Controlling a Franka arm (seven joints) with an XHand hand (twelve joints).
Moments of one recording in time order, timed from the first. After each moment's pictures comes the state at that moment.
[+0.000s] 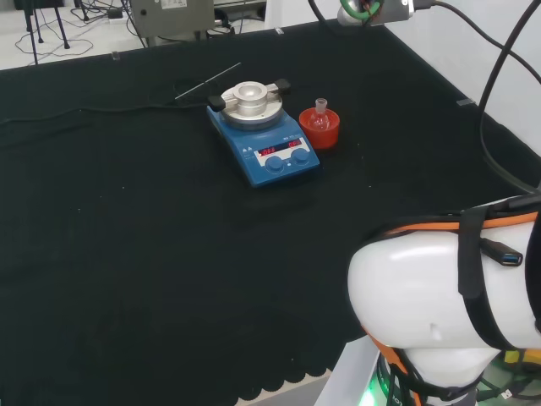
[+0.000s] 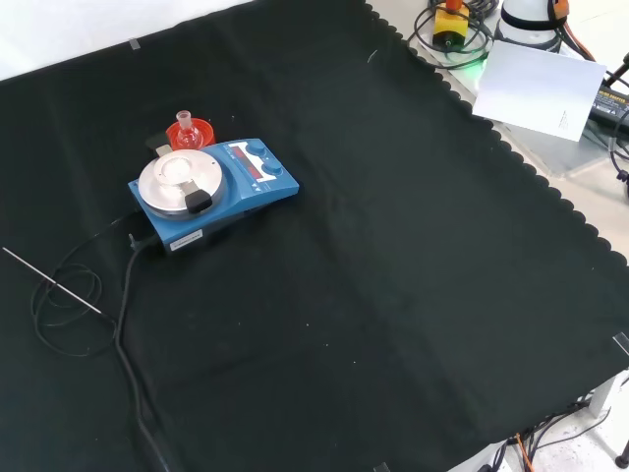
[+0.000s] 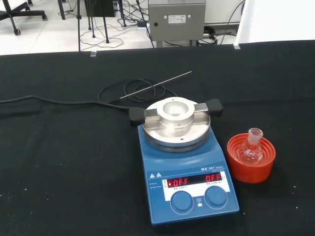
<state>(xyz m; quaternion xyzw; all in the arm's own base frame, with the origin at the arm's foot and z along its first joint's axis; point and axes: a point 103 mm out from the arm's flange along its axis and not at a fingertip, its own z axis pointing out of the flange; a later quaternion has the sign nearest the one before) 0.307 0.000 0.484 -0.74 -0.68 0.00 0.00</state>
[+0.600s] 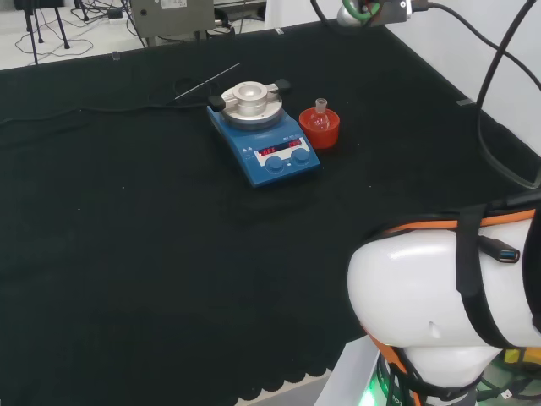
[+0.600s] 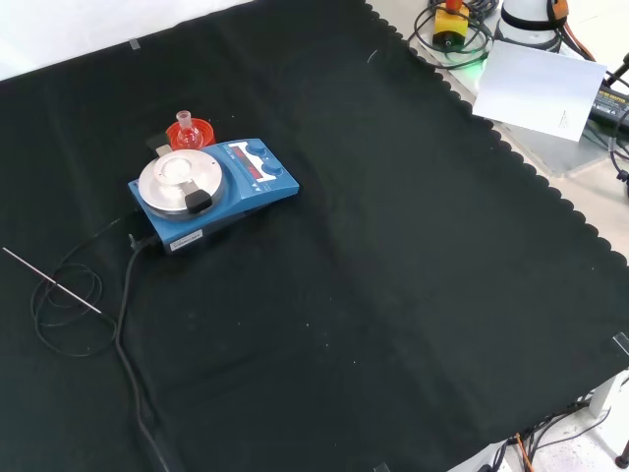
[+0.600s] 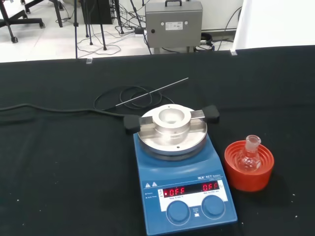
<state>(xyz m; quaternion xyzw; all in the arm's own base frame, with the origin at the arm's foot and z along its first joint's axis) 0.316 -0.009 0.479 -0.74 -0.67 0.00 0.00</state>
